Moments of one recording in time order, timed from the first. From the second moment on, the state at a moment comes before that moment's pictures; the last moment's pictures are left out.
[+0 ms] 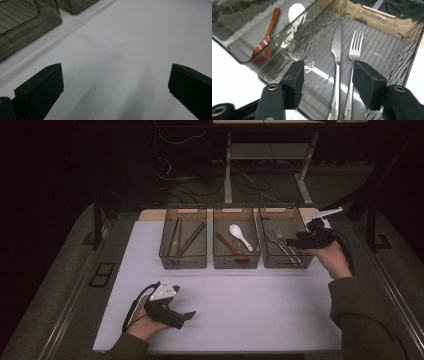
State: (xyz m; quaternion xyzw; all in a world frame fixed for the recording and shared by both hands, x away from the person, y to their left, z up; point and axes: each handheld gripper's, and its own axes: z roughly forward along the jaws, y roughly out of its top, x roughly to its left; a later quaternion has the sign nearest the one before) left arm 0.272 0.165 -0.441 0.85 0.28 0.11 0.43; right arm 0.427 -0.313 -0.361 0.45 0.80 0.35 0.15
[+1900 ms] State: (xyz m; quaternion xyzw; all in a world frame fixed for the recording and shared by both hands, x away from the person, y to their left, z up) left arm 0.271 0.171 -0.437 0.84 0.29 0.13 0.45; right arm 0.266 -0.307 -0.442 0.39 0.77 0.49 0.15
